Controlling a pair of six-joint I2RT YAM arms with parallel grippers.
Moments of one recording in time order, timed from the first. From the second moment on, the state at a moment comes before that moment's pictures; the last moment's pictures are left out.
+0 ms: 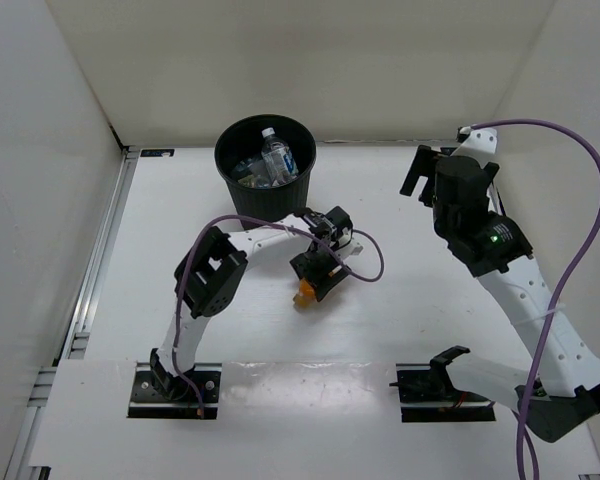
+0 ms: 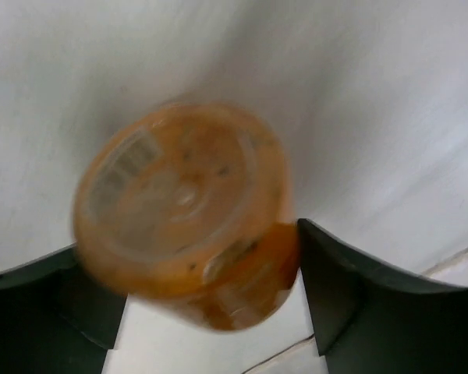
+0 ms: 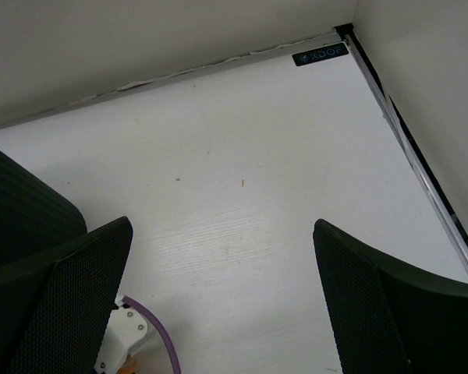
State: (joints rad) left arm -0.89 2.10 1.62 -0.93 0.12 0.07; right arm 0.51 1.07 1.34 -0.62 0.64 0.33
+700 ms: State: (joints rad) left arm -0.88 1.82 2.17 -0.82 -0.12 0.29; right arm 0.28 1.12 1.32 -0.63 0.60 0.49
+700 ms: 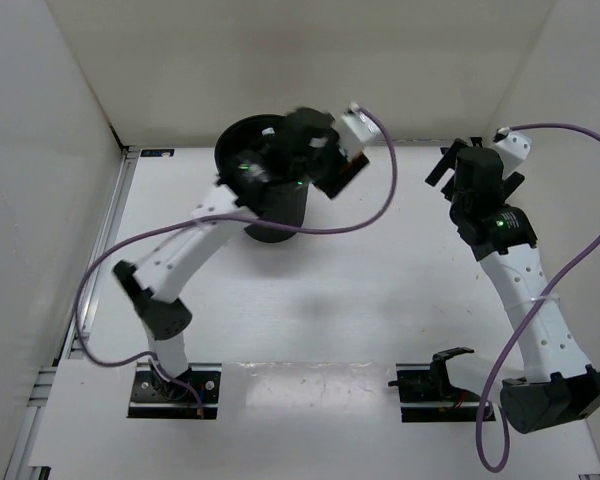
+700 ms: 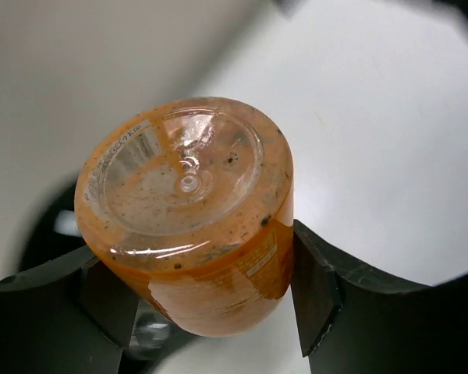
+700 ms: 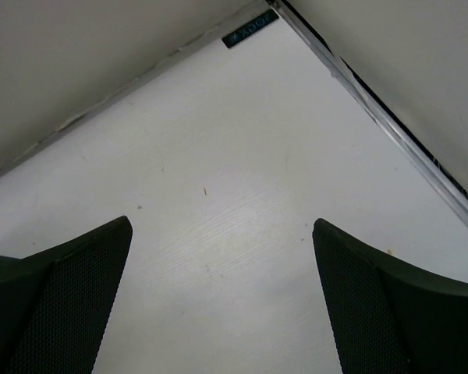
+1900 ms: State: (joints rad) left arm -0.28 1.52 1.95 -0.63 -0.23 0.25; right arm 0.25 1.11 1.28 -0.73 0.48 0.54
